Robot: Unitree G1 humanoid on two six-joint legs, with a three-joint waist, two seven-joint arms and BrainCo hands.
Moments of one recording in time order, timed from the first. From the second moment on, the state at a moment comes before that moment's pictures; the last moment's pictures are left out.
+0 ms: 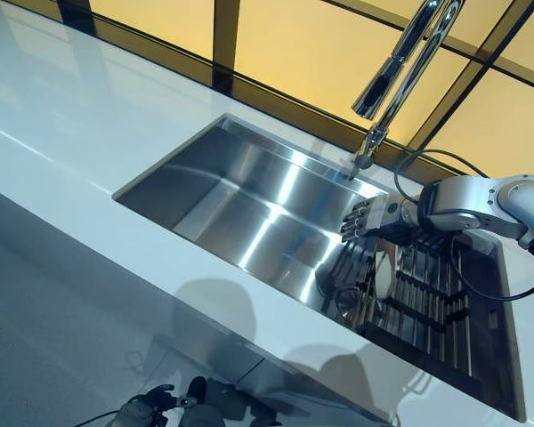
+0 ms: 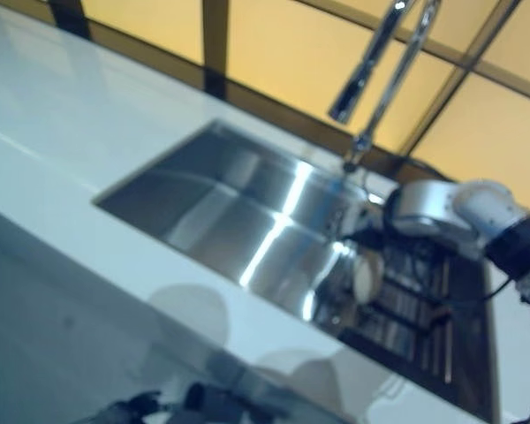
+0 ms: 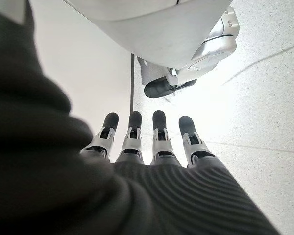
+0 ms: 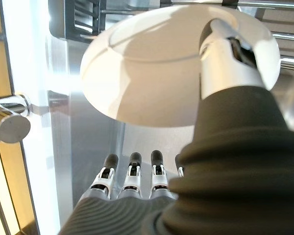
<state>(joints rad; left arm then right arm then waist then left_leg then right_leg) -0.04 0.40 -0.33 1.09 0.02 0.09 -0.09 -1.11 -1.16 0.99 0.27 -0.72 -0.70 0.49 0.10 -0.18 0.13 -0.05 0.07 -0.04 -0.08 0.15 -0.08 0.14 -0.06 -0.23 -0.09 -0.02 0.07</state>
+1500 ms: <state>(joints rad) -0.05 0.41 -0.32 1.09 0.02 0.08 -0.09 -1.06 -1.16 0.99 0.33 -0.76 -0.69 0.45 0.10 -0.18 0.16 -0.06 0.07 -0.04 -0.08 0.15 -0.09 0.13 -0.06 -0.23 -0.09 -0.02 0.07</state>
